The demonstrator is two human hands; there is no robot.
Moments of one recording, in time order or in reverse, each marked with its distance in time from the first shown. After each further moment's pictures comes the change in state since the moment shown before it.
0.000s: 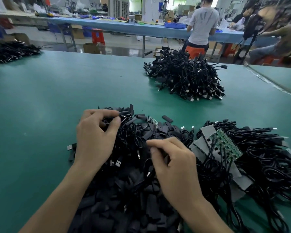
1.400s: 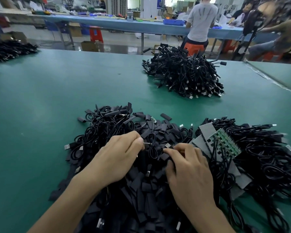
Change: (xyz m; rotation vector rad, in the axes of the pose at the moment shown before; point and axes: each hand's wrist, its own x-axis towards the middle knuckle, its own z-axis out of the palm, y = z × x) left_hand -0.024 0.013 0.009 0.041 -0.694 0.016; right_hand -0.022 0.045 -0.008 -0.632 -0.025 0.015
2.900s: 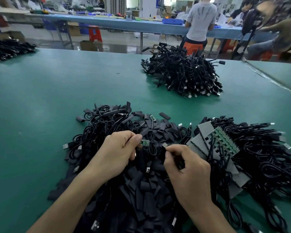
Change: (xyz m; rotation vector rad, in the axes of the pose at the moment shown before) left_hand 0.007 -0.010 0.009 -0.226 0.075 -0.036; right_hand 0.003 -0.004 -0.001 0.512 0.194 0.053
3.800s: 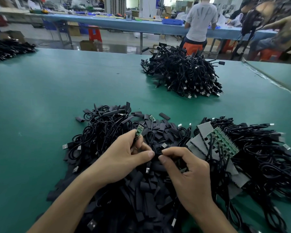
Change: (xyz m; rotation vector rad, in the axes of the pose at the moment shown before) left_hand -0.005 0.005 0.003 -0.186 -0.222 0.100; right_hand 0.002 0.003 -0.004 0.339 -0.071 -0.030
